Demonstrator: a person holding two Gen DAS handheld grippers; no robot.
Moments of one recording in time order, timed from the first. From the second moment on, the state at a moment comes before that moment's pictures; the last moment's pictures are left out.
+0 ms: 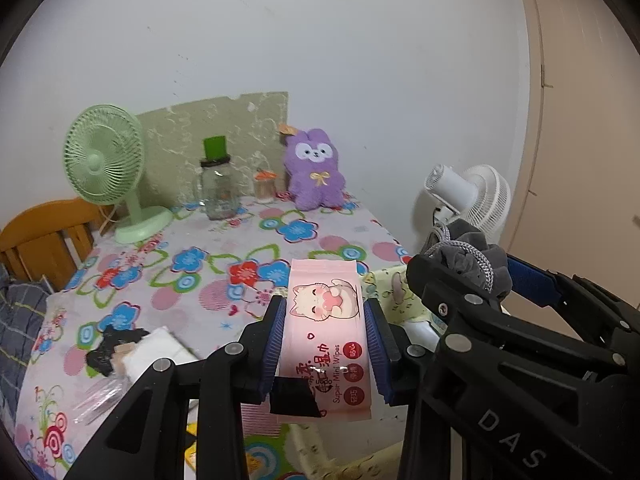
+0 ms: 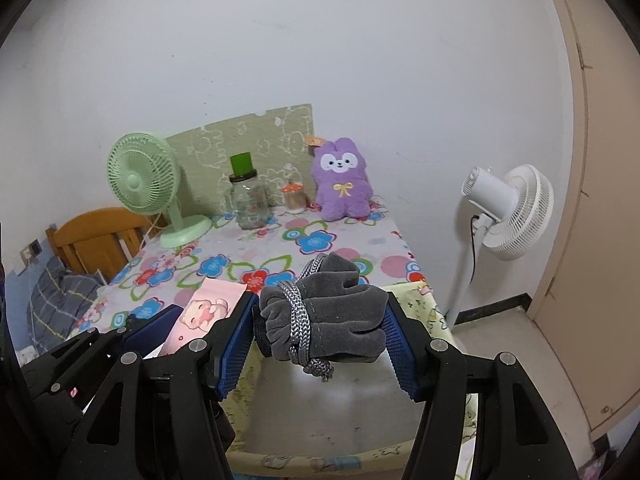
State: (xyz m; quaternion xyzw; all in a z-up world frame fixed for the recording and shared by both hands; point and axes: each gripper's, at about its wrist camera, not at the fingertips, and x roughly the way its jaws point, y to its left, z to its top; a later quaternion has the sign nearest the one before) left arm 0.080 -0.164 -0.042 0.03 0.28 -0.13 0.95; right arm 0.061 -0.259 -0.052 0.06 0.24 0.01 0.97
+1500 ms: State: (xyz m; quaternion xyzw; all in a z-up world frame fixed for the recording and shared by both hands) left arm 0.093 -0.183 -0.057 0.08 0.31 -0.21 0.93; right arm 0.072 -0.273 -0.074 0.08 0.27 -0.04 0.96
